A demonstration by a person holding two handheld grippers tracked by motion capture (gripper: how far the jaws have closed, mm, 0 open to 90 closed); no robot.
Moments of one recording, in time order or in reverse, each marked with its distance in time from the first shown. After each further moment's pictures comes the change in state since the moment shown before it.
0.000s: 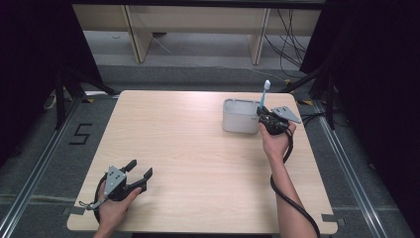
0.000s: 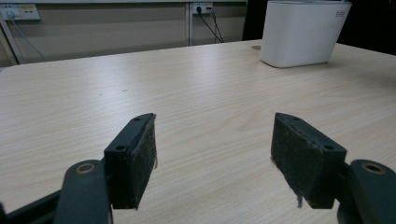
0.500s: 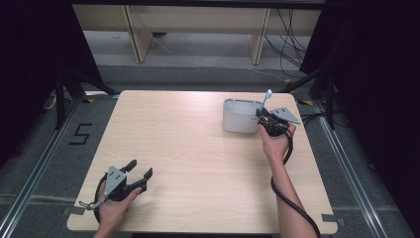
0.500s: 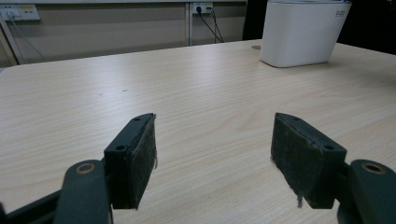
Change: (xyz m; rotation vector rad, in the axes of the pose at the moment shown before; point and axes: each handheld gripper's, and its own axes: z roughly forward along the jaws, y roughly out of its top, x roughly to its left) left arm 0.000 -0.001 0.001 -0.014 -0.007 0.000; right arm -0.001 -0.003 -0.001 0.012 -0.001 -0.042
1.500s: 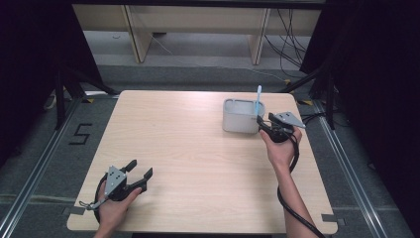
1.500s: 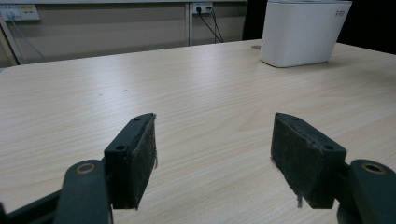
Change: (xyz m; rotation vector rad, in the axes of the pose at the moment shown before) left arm 0.000 0.000 0.000 0.001 0.001 0.000; right arm 0.006 0.005 -0.033 0.073 -0.016 -0.006
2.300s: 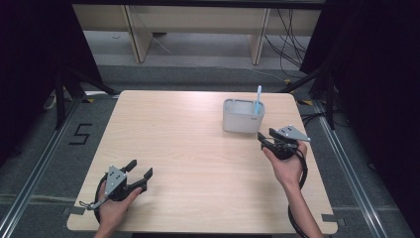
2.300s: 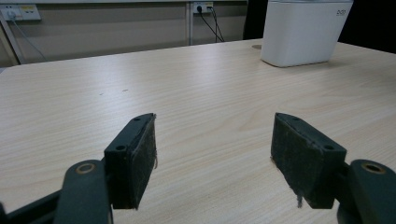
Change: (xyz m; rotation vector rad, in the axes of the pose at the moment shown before) left arm 0.000 0.001 -0.001 0.014 0.009 0.005; right arm 0.011 -0.018 -0.049 0.101 0.080 -0.050
